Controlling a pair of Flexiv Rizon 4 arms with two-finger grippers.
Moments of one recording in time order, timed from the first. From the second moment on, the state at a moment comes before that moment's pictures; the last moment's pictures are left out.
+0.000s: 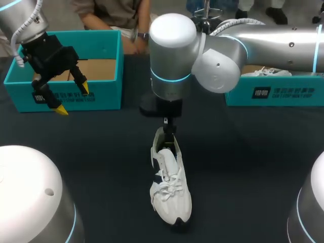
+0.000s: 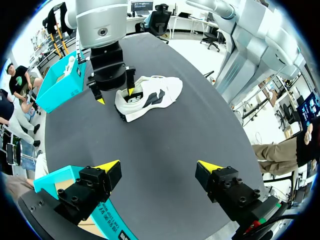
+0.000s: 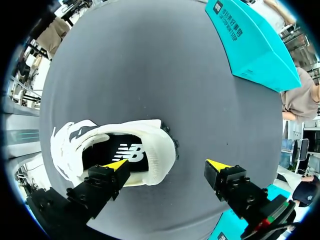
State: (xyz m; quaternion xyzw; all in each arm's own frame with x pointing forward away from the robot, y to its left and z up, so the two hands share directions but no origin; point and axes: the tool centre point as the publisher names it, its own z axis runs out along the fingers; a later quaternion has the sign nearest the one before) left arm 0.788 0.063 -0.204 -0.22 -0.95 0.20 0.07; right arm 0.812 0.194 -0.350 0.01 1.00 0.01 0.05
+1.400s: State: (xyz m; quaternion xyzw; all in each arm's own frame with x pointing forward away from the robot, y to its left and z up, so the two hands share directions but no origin) left arm 0.788 0.063 -0.204 -0.22 -0.95 0.20 0.07; right arm 0.801 0.208 -0.350 0.01 1.00 0.00 0.04
